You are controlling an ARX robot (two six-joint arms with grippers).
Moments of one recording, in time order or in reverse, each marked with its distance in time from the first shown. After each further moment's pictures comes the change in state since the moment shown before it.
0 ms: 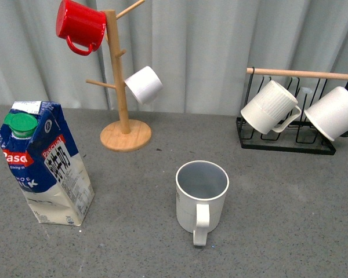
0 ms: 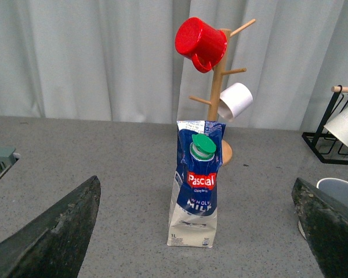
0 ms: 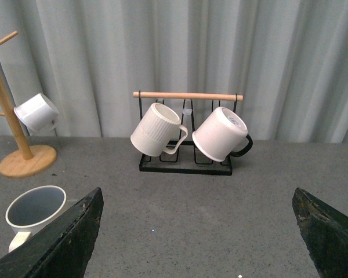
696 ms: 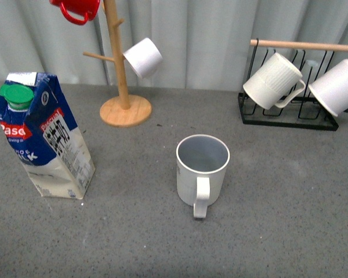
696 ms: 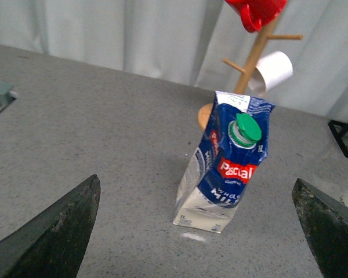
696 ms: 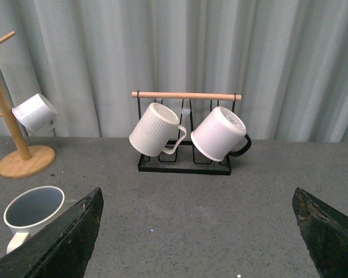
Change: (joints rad) left arm 0.162 0.677 0.062 0.438 0.104 -0.100; right arm 0.000 0.000 0.000 0.000 0.000 0.000
